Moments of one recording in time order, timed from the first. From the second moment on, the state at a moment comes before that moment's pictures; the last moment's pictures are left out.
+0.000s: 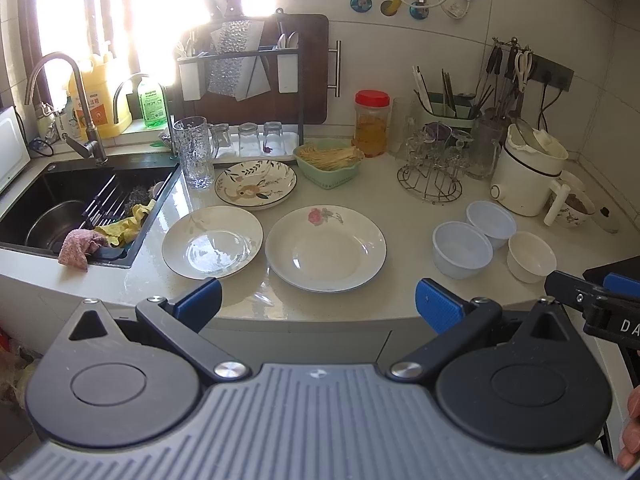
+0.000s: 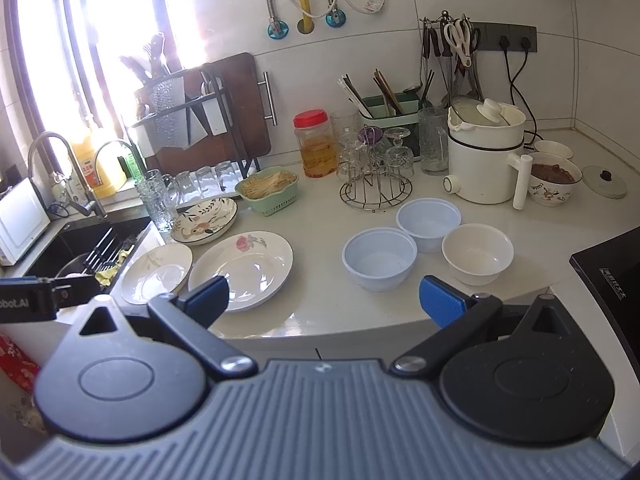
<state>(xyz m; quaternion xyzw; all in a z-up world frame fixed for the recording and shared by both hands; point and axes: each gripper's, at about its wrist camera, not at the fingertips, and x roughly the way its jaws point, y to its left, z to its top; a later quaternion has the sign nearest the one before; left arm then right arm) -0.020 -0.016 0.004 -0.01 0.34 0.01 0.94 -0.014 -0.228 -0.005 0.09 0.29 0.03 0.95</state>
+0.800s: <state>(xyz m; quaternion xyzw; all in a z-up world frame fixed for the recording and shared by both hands) -0.017 -0.019 0.002 -0.01 0.34 0.01 0.94 -0.013 -0.229 -0.007 0.09 0.29 0.04 0.95</state>
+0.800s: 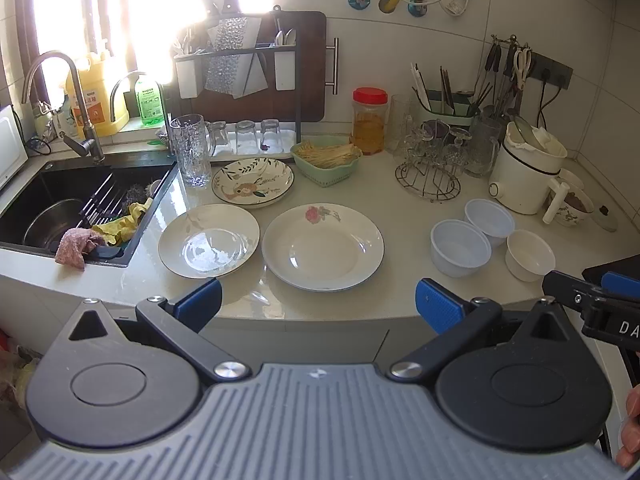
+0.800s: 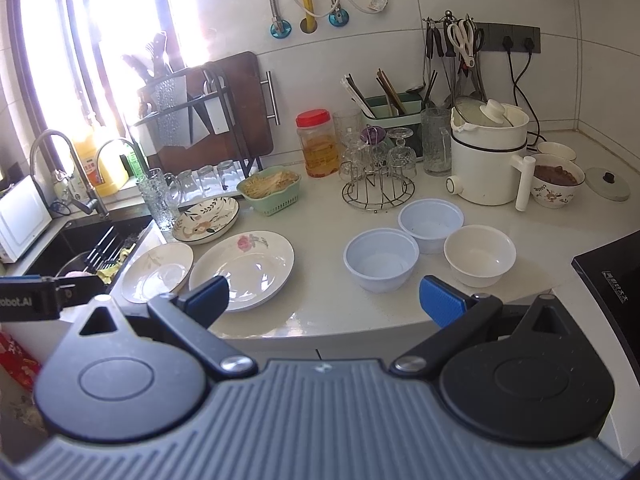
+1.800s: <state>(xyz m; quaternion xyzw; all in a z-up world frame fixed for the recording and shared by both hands) -0.014 -0.015 0.000 -0.01 0.34 0.01 0.94 -0.010 -0.227 -0.010 0.09 0.30 0.05 0.95</state>
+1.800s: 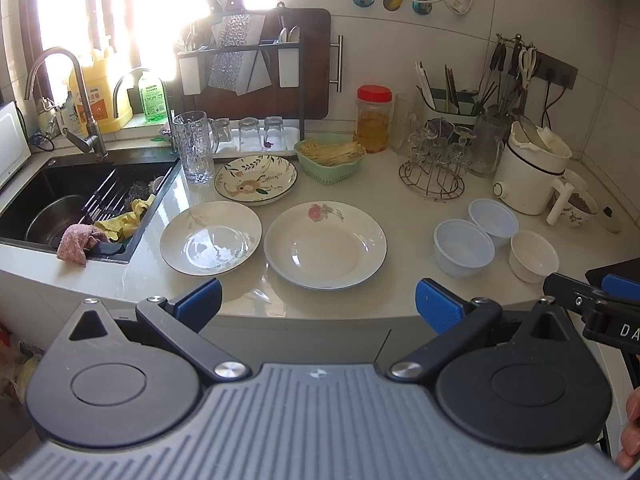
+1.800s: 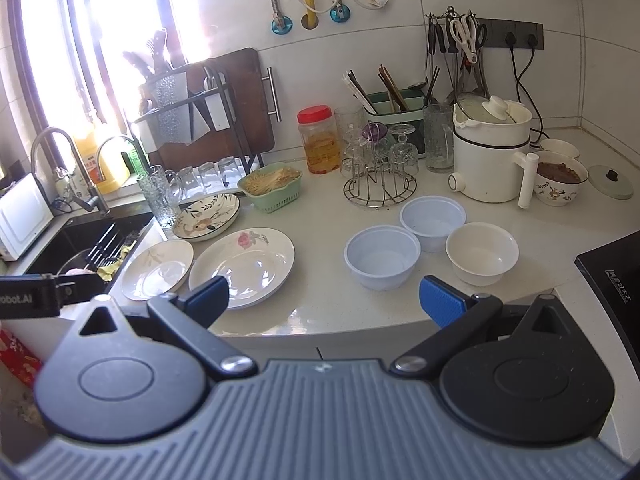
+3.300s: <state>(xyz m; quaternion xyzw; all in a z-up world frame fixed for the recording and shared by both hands) 0.019 0.003 -0.010 0.00 0.36 0.00 0.93 0.008 -0.210 -0.013 0.09 0.31 0.05 0.95</state>
